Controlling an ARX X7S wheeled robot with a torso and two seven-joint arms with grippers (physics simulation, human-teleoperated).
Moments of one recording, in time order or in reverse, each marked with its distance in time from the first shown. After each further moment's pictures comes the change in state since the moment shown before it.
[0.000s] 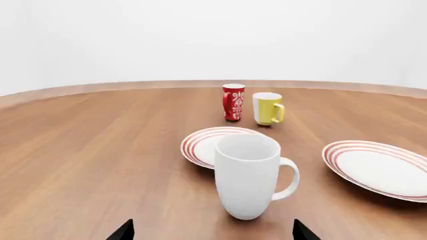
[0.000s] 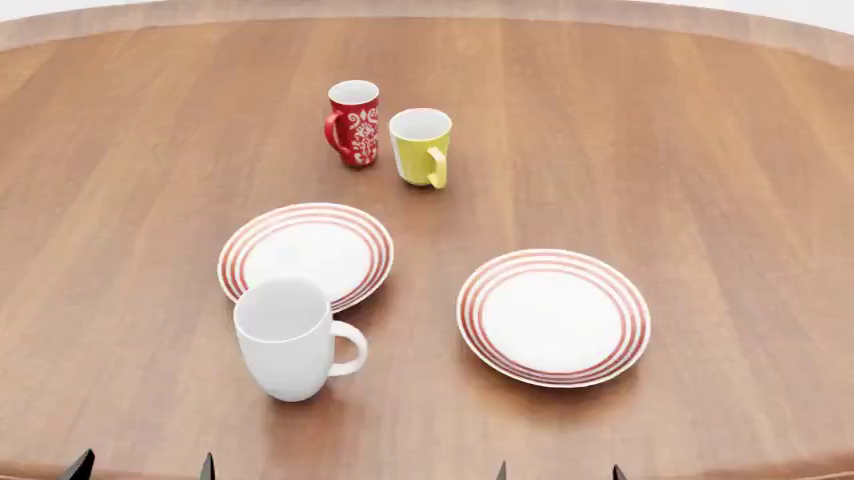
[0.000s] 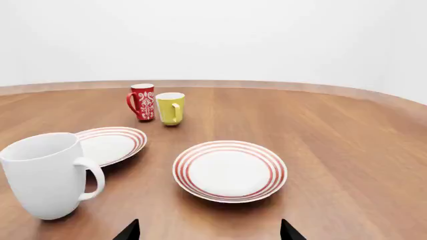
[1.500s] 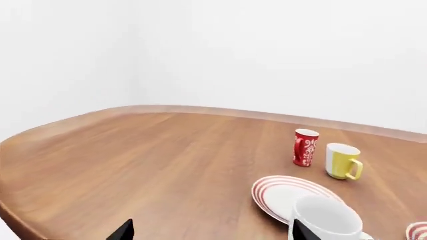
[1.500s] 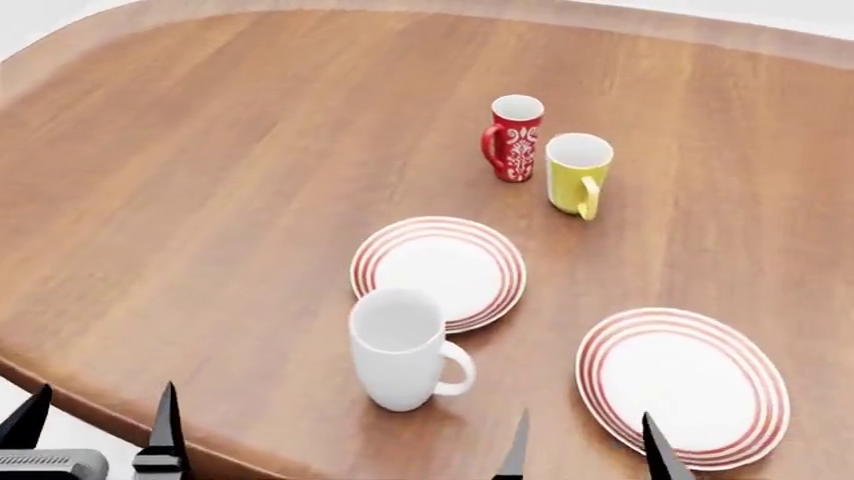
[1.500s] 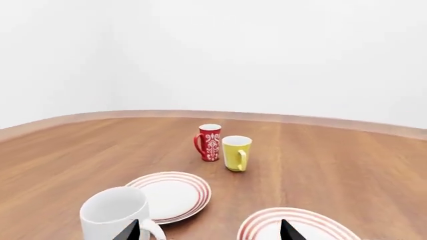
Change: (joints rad) left arm -0.057 -0.144 0.065 0.233 -0.208 -0.188 -0.117; right arm 0.025 0.137 -0.083 -0.198 0.139 0.110 0.116
